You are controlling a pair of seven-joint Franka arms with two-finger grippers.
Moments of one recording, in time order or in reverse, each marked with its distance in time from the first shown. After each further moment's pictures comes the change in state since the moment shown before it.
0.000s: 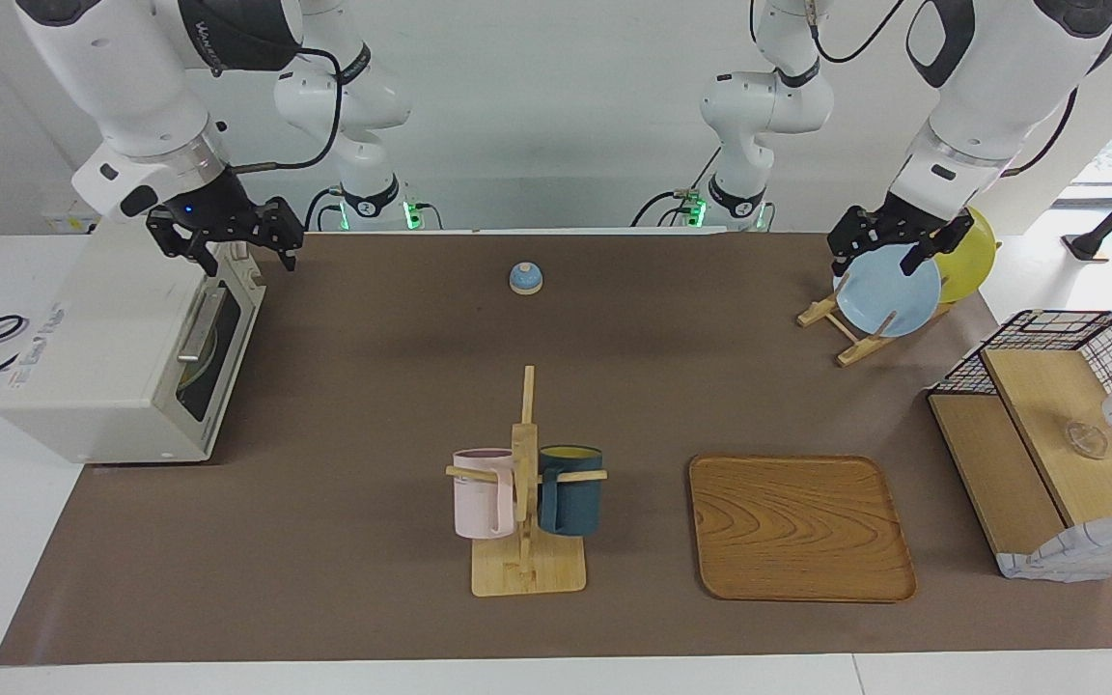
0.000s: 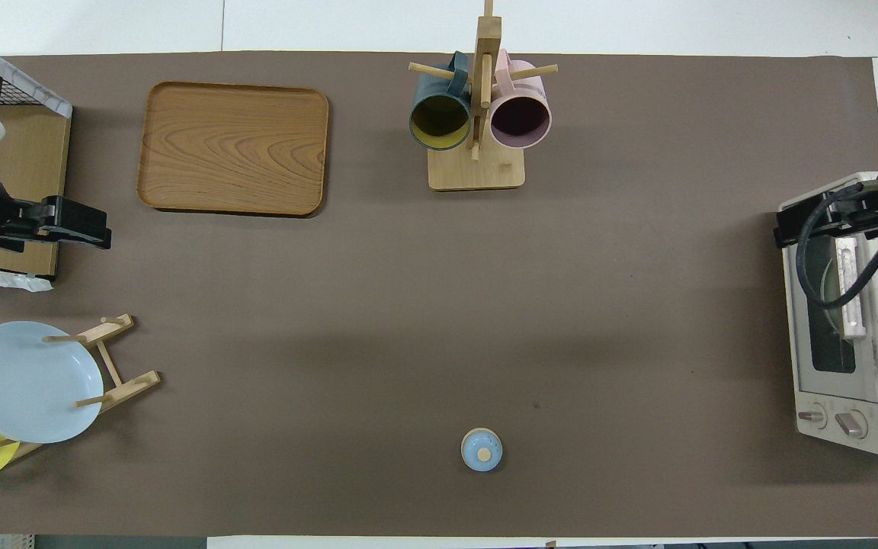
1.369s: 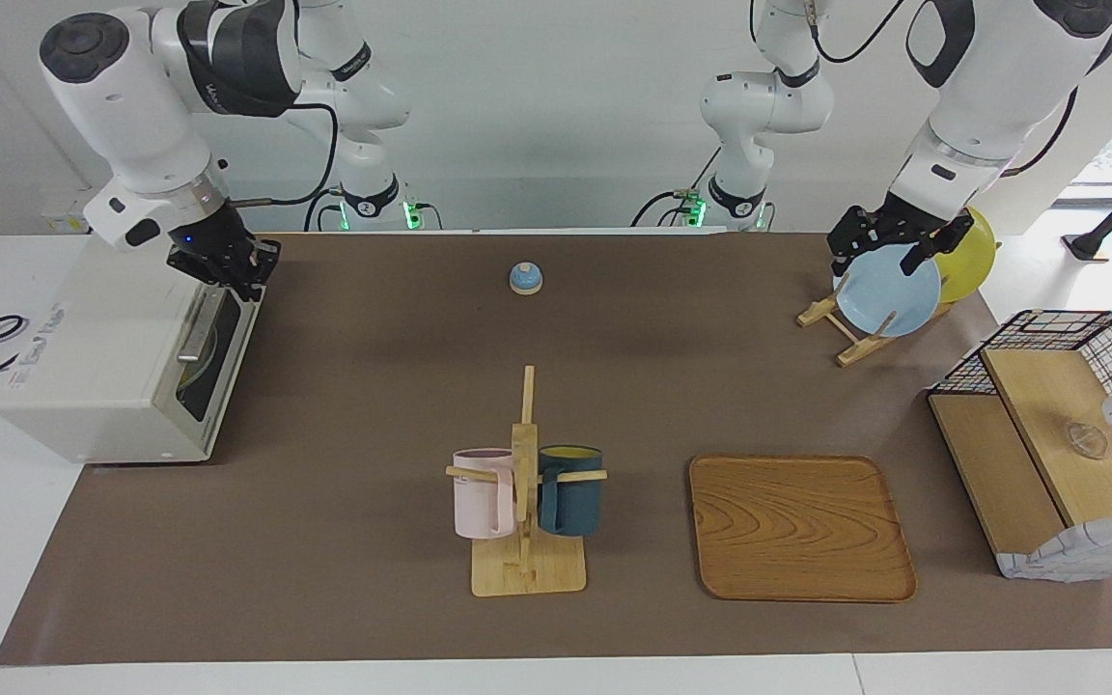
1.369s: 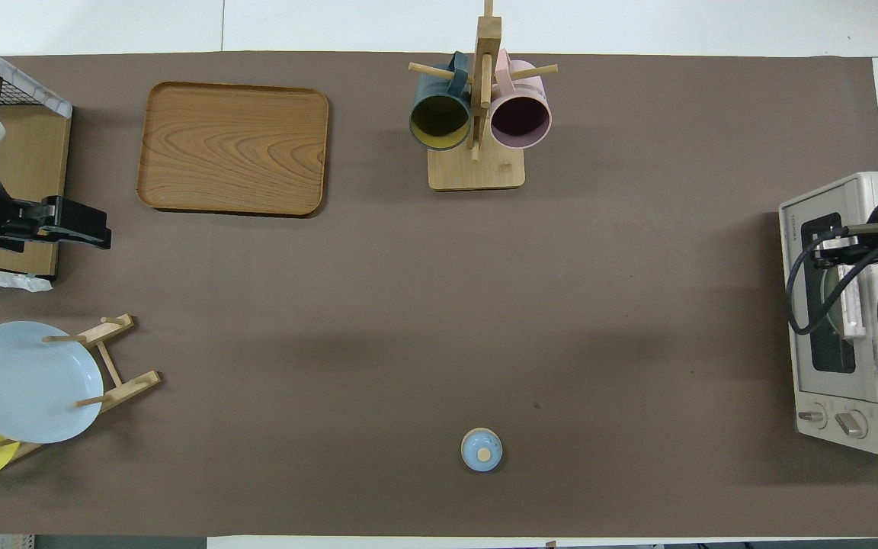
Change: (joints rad) left arm 0.000 0.000 0.000 0.000 0.000 0.000 0.000; right arm -0.084 -0.122 -0.013 -0.369 -0.055 0.306 0.000
